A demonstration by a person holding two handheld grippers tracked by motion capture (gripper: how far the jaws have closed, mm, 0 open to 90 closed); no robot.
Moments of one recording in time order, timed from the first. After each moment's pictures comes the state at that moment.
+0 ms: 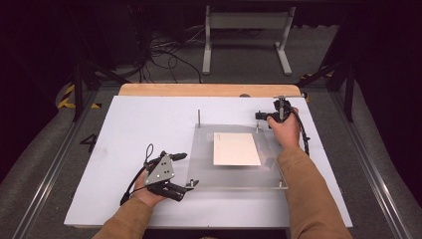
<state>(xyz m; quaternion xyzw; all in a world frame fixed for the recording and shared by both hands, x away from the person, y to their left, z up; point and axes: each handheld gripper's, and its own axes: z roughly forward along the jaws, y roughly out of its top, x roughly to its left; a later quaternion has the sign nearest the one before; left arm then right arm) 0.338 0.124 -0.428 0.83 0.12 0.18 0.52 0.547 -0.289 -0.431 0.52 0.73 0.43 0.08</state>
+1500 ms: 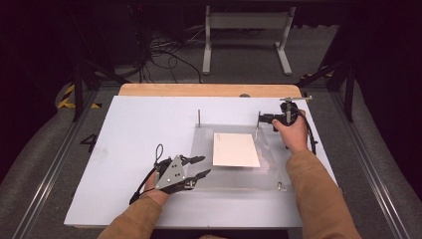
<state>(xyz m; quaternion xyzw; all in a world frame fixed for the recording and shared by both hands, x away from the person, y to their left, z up) 0.336 0.099 -0.424 0.80 0.07 0.22 0.55 0.524 -0.304 -0.419 0.51 0.73 0.44 0.09</state>
